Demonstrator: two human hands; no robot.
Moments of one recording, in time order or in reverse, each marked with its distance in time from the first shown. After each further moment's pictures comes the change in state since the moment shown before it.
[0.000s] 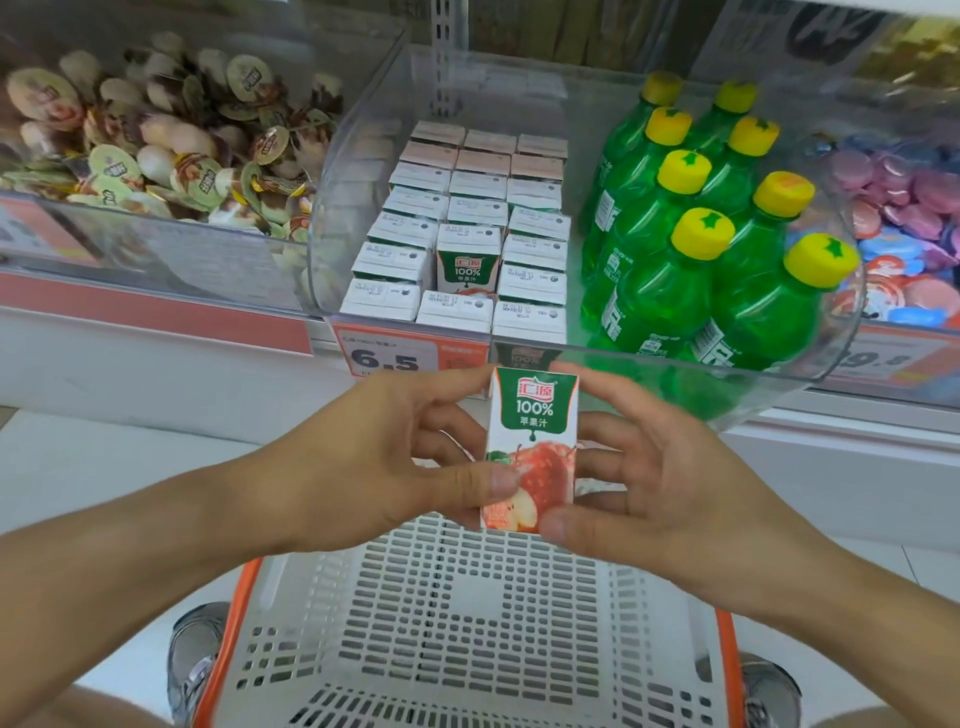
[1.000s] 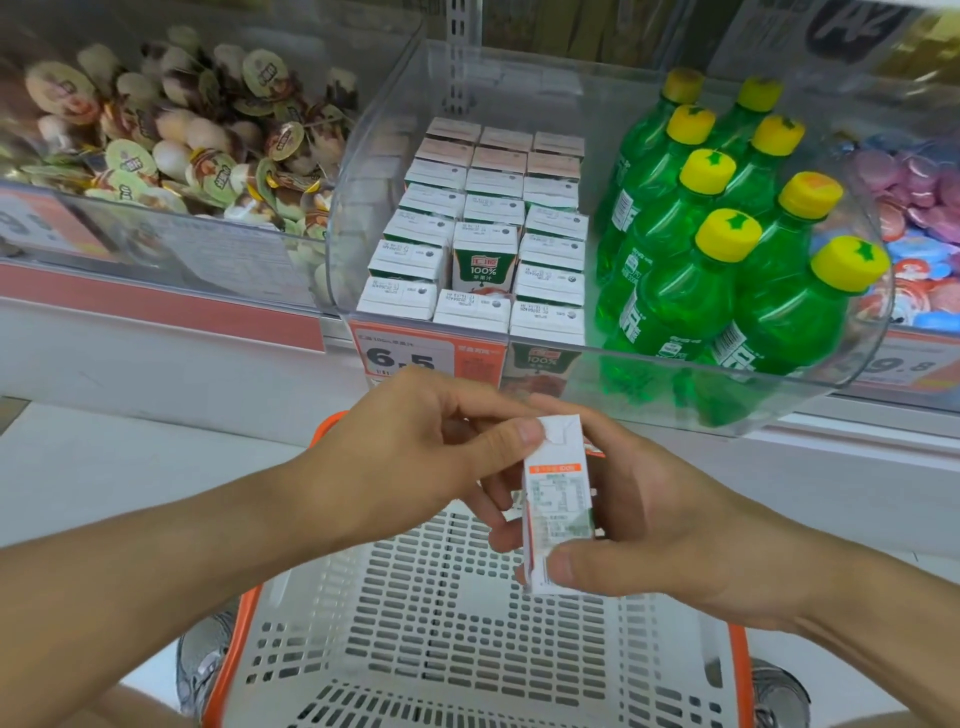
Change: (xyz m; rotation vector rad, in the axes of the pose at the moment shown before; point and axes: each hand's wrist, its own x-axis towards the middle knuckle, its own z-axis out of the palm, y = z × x) left_hand 0.009 -0.005 0.010 -0.041 0.135 0.016; right_hand 0.007 0.005 0.000 0.067 -0.283 0.143
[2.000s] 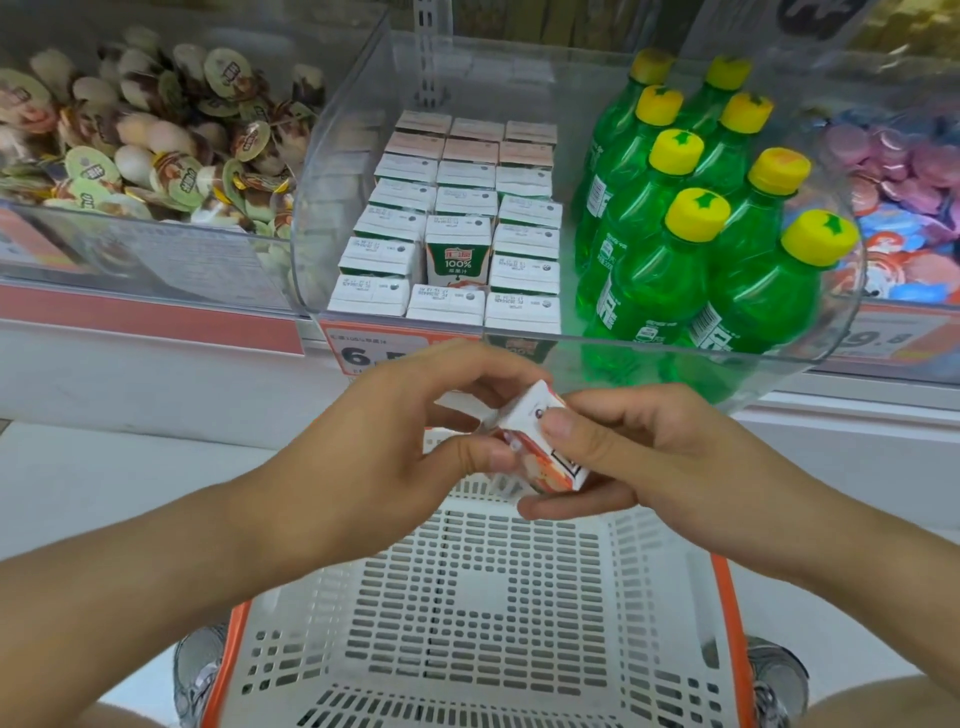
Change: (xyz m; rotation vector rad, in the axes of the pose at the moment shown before) left_hand 0.001 -0.005 -0.004 0.331 0.037 0.353; right_hand -0.001 -0.018 -0.006 -0.028 0.183 -0.032
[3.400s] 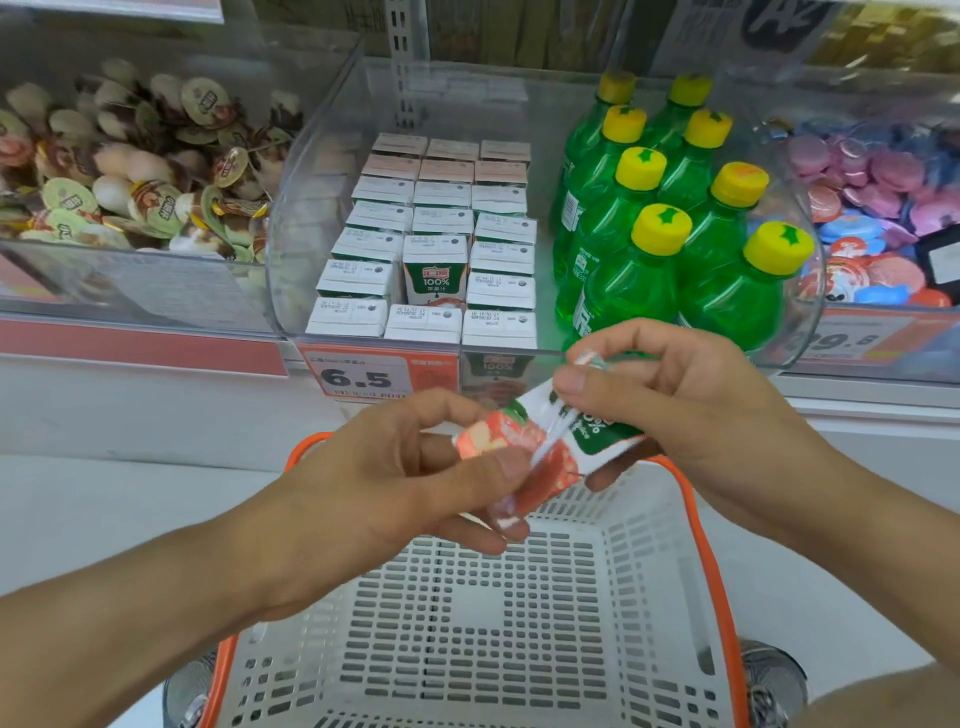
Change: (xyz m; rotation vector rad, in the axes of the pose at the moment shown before) left_hand -0.003 0.026 0.005 -0.604 -0.100 -0.535; right_hand 0.001 -0.014 -0.020 0.014 0.268 -0.138
